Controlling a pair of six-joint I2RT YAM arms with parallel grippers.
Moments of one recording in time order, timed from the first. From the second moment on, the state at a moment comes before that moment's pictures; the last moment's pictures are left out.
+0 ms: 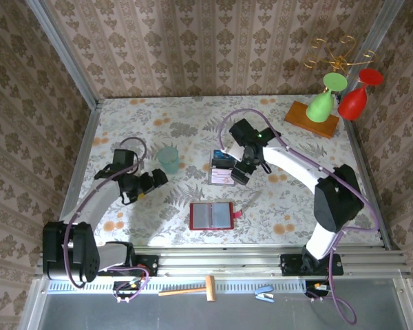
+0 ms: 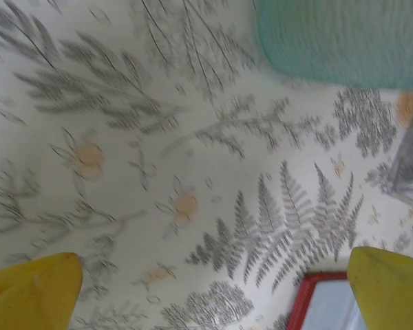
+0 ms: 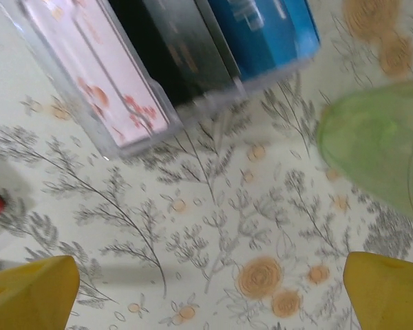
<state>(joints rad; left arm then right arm) -0.12 1.24 0.73 -0.64 0.33 -0.49 0.54 1.69 1.35 -0.91 0.16 -0.42</state>
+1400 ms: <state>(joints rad) 0.01 1.41 0.36 0.65 -0.11 0.00 0.01 1.44 0.45 0.50 0.27 0.11</state>
